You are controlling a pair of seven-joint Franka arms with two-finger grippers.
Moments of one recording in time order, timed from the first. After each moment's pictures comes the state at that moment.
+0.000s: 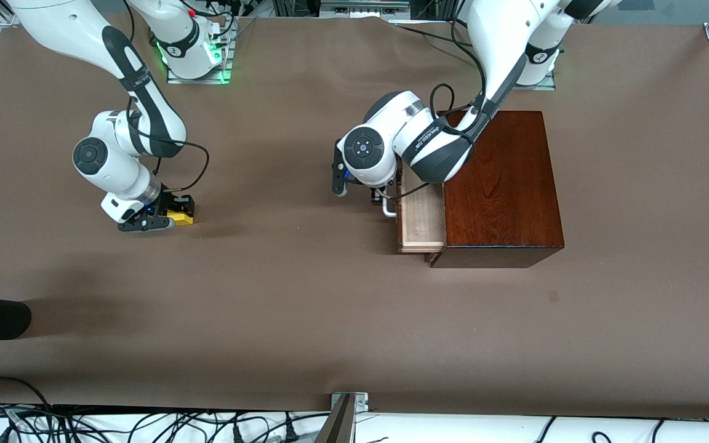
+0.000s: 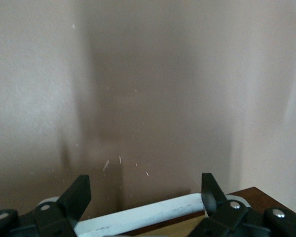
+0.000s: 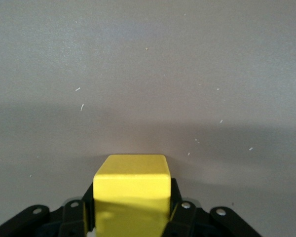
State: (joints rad) left arm -0.53 0.70 -0.28 -1.39 0.10 1.74 0.82; right arm 0.06 0.37 0.02 -2.30 0.07 2.66 -0.09
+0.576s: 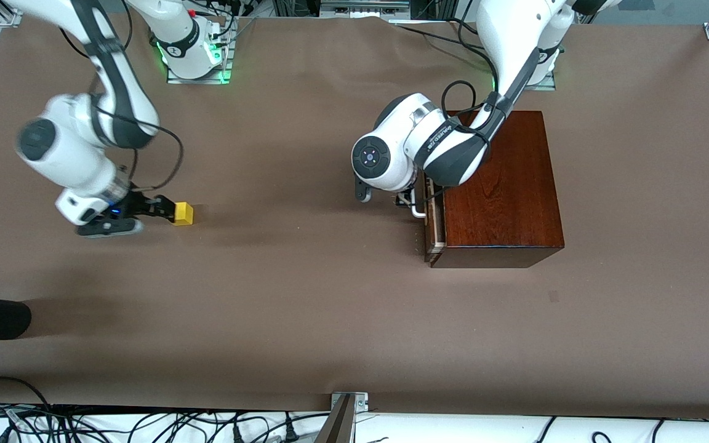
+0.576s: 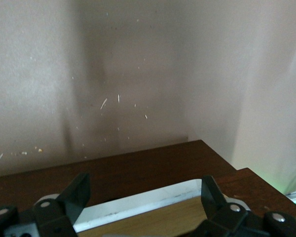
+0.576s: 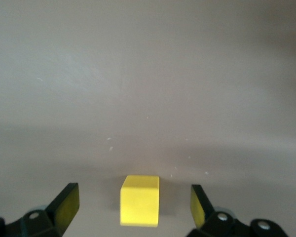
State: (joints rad) left arm -0.53 0.68 -0.23 -1.38 0.16 1.59 0.83; right arm 0.04 0.16 0.02 -2.11 0.07 2.37 -0.09
